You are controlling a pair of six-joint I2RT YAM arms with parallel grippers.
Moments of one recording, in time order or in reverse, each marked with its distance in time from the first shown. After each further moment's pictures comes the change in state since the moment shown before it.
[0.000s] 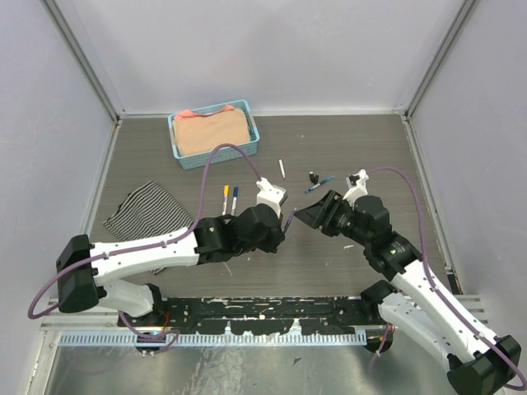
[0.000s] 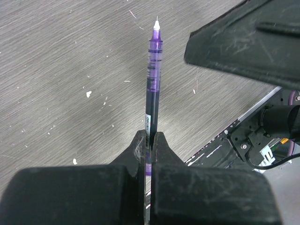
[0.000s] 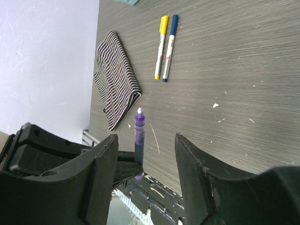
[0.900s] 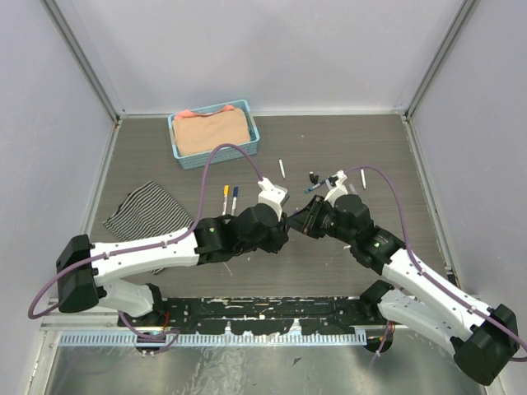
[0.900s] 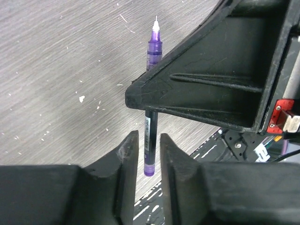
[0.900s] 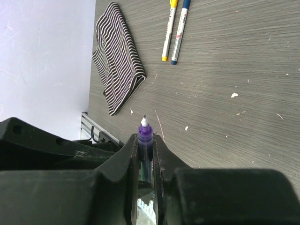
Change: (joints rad) left arm 0.000 0.000 -0.004 0.037 0.025 0.015; right arm 0.152 0.146 -0.003 0.107 0.031 0.030
